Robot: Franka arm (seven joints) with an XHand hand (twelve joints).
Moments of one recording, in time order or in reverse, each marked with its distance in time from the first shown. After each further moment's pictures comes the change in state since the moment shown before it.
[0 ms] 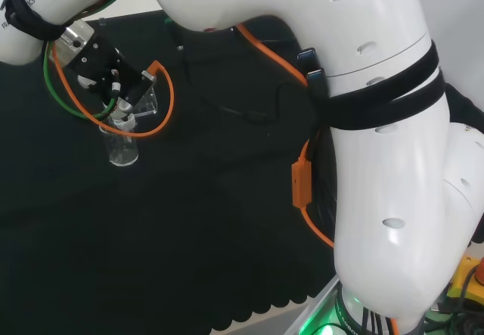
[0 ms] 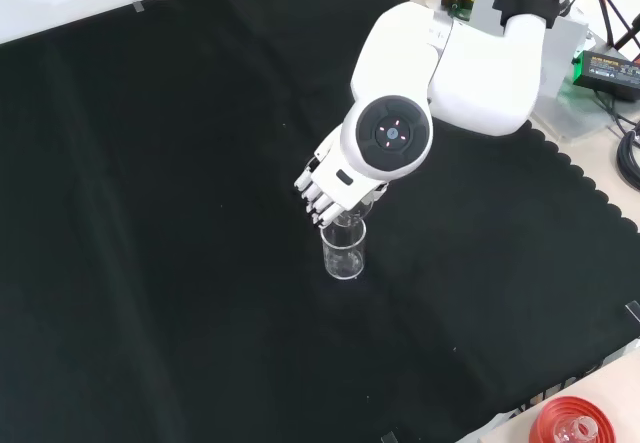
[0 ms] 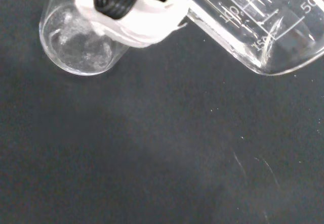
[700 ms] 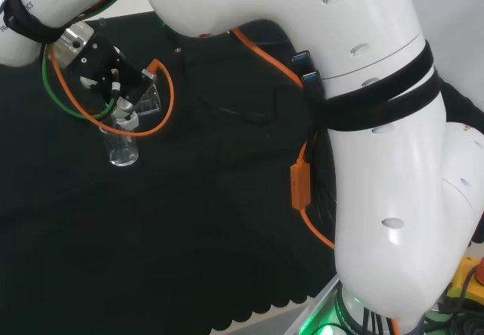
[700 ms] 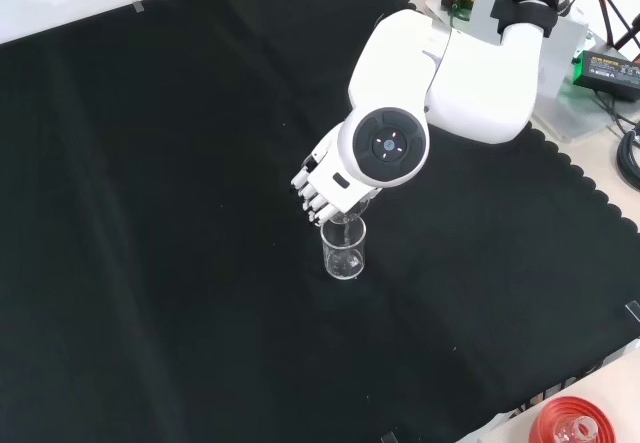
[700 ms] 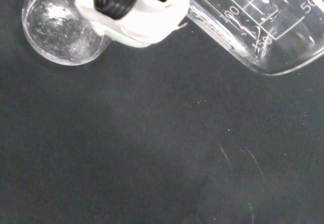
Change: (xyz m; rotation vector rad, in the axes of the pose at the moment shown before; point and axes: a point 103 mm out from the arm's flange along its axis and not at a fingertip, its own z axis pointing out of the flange) arm -0.003 0.001 0.001 0.026 -0.030 0.015
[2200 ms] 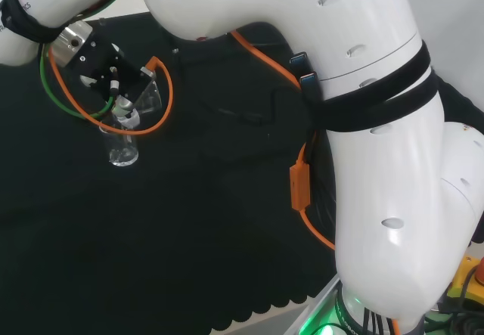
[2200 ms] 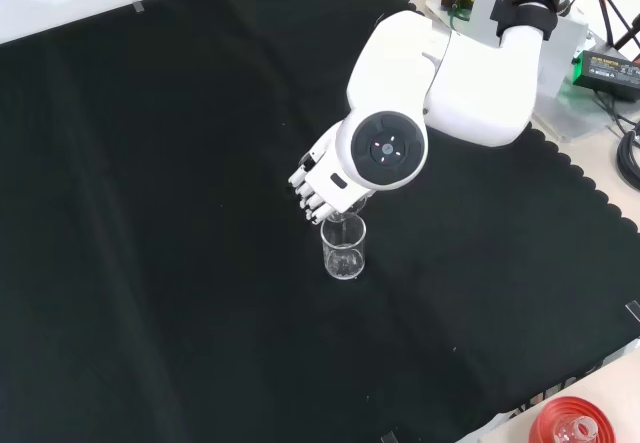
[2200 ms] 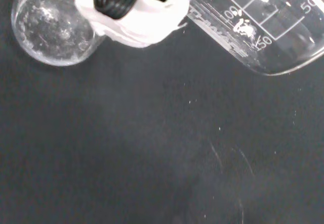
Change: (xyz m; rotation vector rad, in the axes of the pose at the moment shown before) arm -0.002 -0.001 0.000 0.017 -0.018 0.010
